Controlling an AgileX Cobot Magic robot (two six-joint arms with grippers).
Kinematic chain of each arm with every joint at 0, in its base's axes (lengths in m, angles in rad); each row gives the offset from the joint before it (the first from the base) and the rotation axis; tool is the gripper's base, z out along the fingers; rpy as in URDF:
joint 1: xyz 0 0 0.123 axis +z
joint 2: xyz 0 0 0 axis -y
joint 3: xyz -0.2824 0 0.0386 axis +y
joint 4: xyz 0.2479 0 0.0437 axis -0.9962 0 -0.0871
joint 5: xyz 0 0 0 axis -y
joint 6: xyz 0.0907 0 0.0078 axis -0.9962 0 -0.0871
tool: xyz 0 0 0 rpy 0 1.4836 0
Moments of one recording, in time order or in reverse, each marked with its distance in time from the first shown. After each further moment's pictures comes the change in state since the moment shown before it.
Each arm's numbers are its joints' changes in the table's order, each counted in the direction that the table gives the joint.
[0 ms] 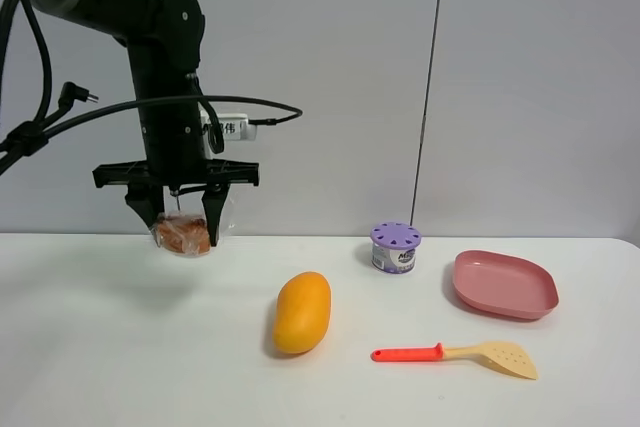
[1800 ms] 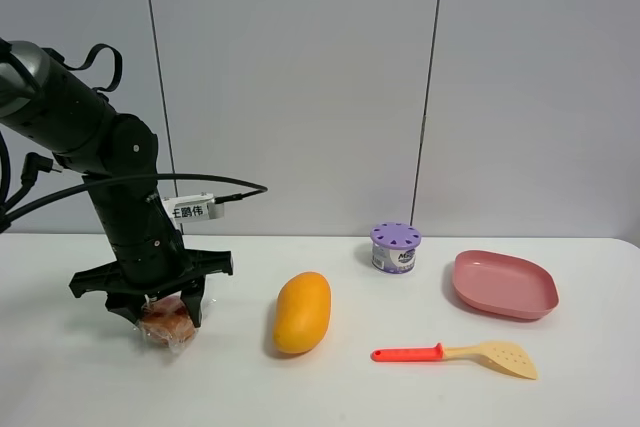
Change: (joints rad) left arm 0.045 0.031 0.510 0.029 0.608 0.025; right arm 0.000 0.000 0.000 0.000 0.000 0.000
